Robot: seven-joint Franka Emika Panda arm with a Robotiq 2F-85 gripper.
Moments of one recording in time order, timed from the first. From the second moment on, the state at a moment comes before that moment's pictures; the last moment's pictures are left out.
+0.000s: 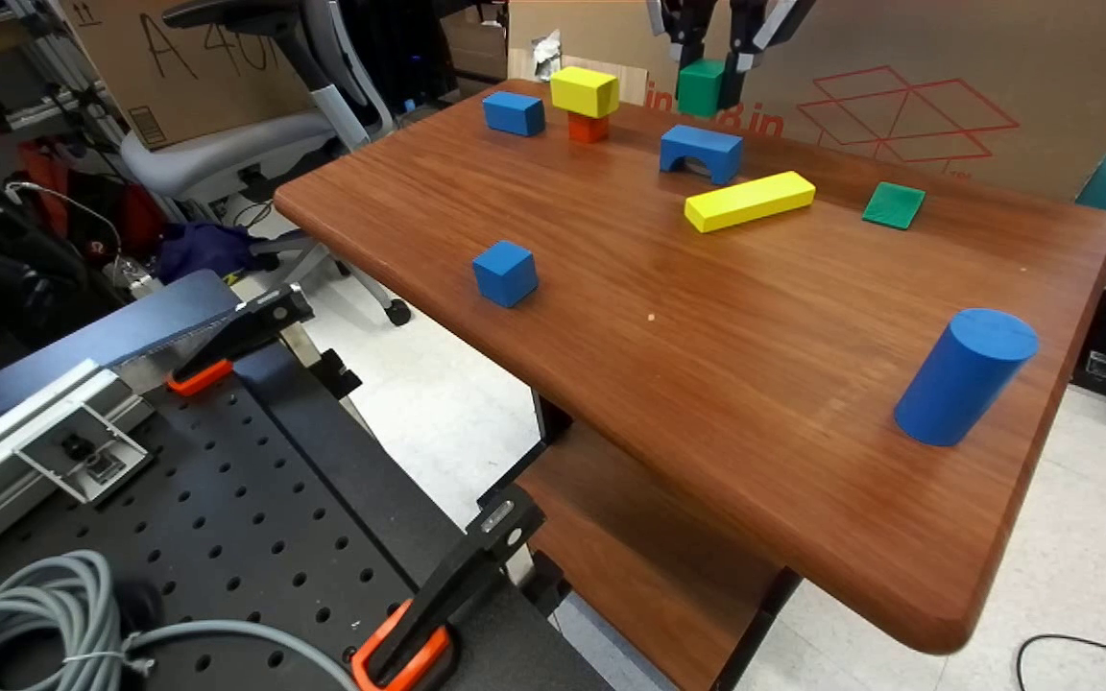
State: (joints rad) arm -0.01 0.72 0.00 -1.51 -0.03 2.09 -0.05
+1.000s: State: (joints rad) arm -0.01 0.81 0.00 -1.41 -0.03 2.03 -0.05
